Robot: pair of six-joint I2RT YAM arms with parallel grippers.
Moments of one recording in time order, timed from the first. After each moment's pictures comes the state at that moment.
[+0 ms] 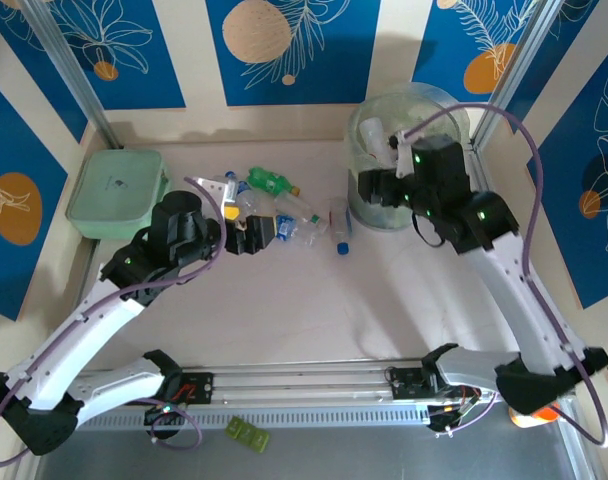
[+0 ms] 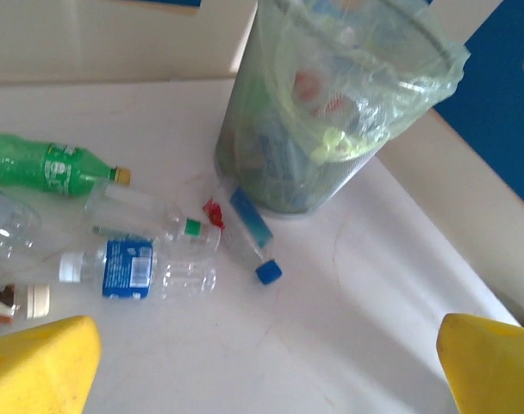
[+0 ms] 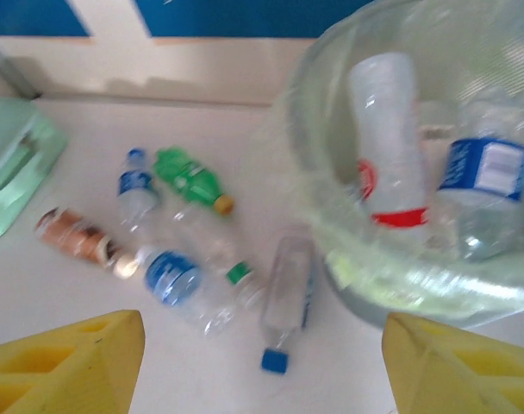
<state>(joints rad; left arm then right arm) -0.66 0.98 1.13 -0.56 0.09 -0.39 0.49 1.16 1.53 -0.91 0.07 0.25</state>
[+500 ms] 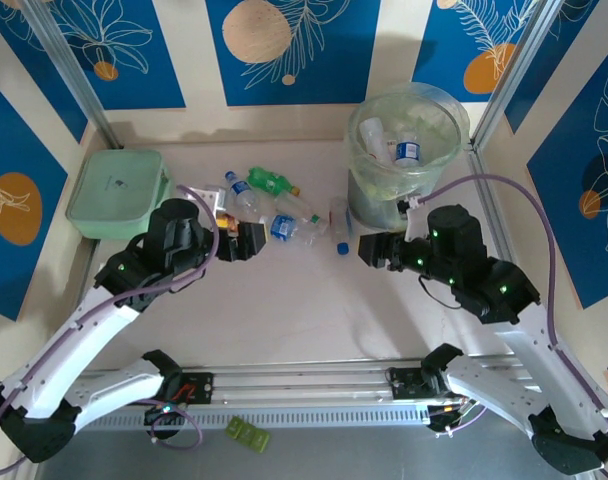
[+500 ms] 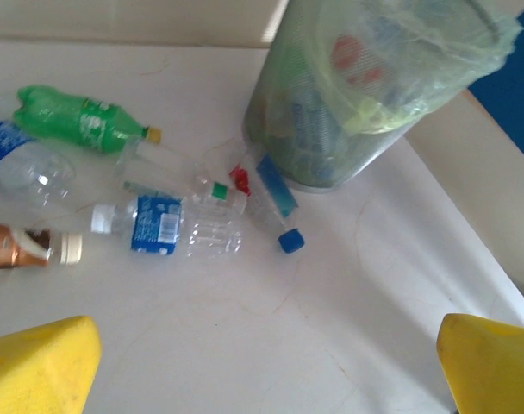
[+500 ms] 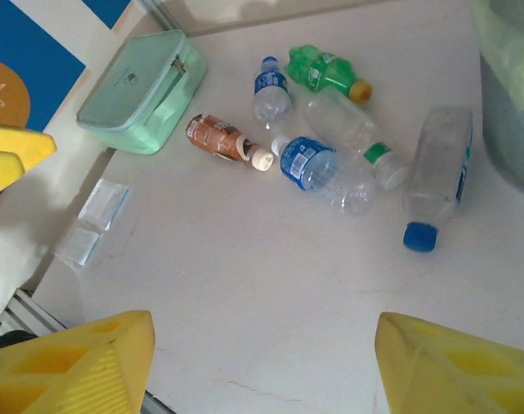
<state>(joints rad) -0.62 0.95 1.09 -0.65 0.03 -0.49 0.59 0.79 1.10 -0.84 -0.13 0.49</state>
